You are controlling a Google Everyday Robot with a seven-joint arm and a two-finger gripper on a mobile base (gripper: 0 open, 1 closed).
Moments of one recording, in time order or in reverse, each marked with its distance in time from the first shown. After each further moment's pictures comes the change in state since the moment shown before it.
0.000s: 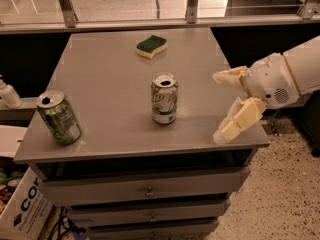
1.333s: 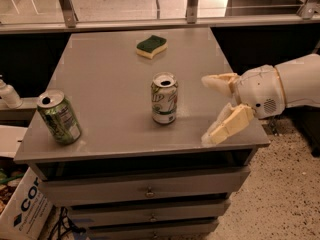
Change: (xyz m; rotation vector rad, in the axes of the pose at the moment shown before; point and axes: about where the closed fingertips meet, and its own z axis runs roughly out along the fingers) arm -0.013 0.008 0.024 -0.035 -0.193 0.005
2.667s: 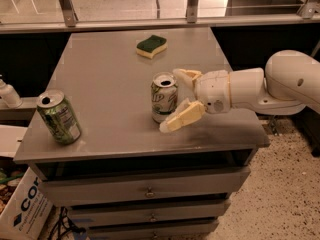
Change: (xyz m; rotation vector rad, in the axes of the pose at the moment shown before) arm -0.015 -0.055 0.083 0.090 -0.163 -0.077
